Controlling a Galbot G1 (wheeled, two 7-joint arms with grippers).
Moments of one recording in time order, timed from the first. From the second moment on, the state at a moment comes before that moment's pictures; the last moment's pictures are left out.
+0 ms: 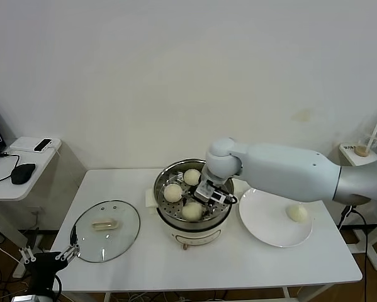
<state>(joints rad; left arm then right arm) 1.81 -1.40 -0.85 -2.26 -0.09 0.06 -0.08 0.44 1.07 -1.23 1.47 -0.04 0.14 -1.06</state>
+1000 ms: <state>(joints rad) 1.78 -1.34 -0.82 -2.24 -0.10 0.06 -0.07 0.43 0.64 -1.01 1.57 0.07 -0.19 -1.13</state>
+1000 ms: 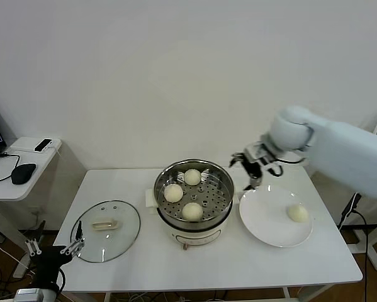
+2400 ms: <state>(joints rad) 1.79 -1.34 -0.83 -2.21 -0.08 0.06 -0.07 -0.21 0.70 -0.45 1.06 -0.39 -0.10 -1.05</state>
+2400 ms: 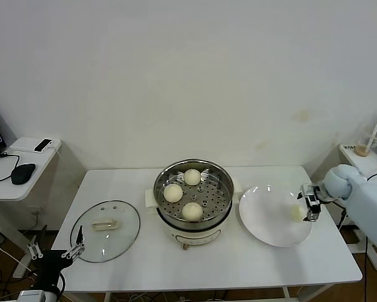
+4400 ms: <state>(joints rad) 1.77 -1.32 -0.82 -2.22 -0.08 0.07 -0.07 0.47 0.81 -1.02 1.40 0.19 -0.41 -1.02</state>
